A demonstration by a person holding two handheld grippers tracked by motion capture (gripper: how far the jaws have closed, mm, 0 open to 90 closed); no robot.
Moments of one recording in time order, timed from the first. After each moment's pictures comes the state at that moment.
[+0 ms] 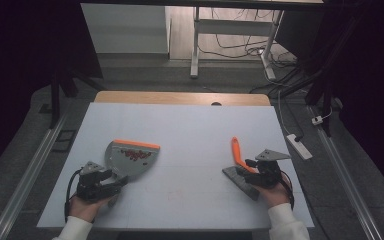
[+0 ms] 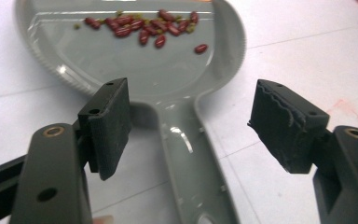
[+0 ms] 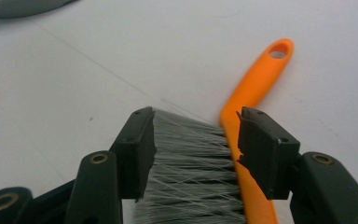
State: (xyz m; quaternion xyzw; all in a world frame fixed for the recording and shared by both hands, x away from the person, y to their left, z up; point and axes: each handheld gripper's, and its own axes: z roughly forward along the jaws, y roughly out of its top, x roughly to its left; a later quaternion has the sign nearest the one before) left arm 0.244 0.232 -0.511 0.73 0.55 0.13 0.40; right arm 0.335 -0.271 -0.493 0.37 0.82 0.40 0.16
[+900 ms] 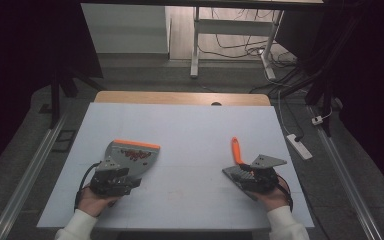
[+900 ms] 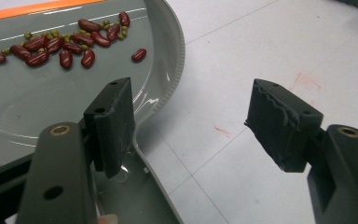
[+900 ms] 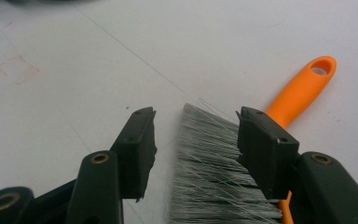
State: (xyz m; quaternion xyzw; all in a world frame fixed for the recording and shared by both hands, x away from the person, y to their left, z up) left arm 0.264 0.213 -0.513 0.79 0.45 0.09 0.40; right arm 0.322 -0.262 -0.494 0.30 0.85 0.41 0.16
